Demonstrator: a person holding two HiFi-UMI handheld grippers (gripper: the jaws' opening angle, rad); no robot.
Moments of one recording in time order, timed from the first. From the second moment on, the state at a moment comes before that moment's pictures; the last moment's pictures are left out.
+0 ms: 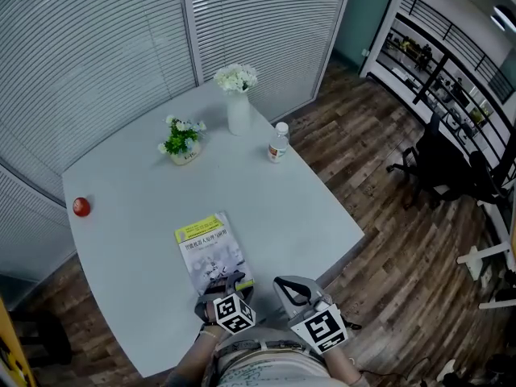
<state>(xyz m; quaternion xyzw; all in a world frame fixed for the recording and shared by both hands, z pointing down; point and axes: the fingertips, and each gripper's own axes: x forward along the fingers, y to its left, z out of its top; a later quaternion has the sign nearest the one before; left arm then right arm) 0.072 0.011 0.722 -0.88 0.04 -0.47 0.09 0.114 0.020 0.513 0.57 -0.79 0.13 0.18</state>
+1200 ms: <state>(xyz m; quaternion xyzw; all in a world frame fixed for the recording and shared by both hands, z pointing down) 0.061 -0.014 0.696 -0.92 0.09 -0.38 -0.06 0.104 -0.003 0.508 0.54 -0.81 0.13 0.18</state>
